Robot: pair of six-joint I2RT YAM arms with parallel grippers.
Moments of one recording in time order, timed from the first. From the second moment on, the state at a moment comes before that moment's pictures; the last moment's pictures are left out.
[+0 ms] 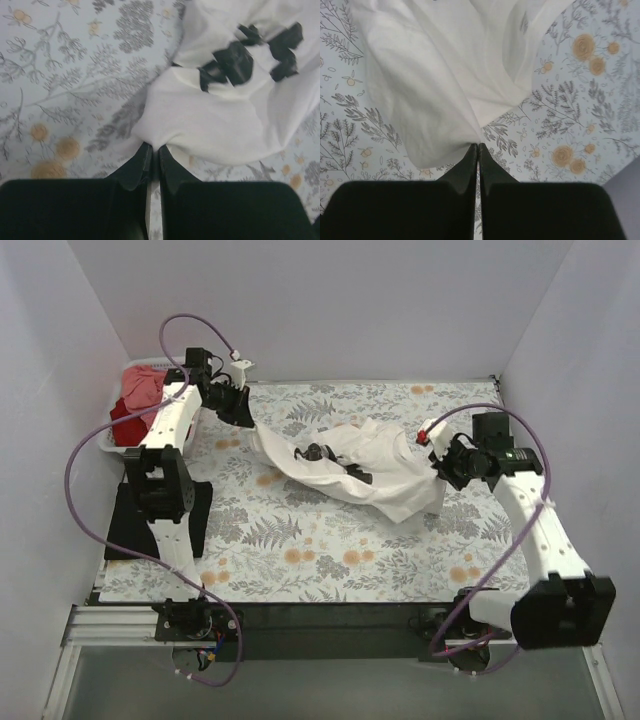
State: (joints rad) left arm -0.04 2.07 1.95 -0.97 0.67 0.49; right arm 0.10 1.15 1.10 -0.86 -0.38 -0.81
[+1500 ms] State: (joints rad) left arm -0.01 2.04 1.70 -0.71 0.66 0.13; right arm -0.08 1.79 1.23 -0.74 -0.62 -0.41
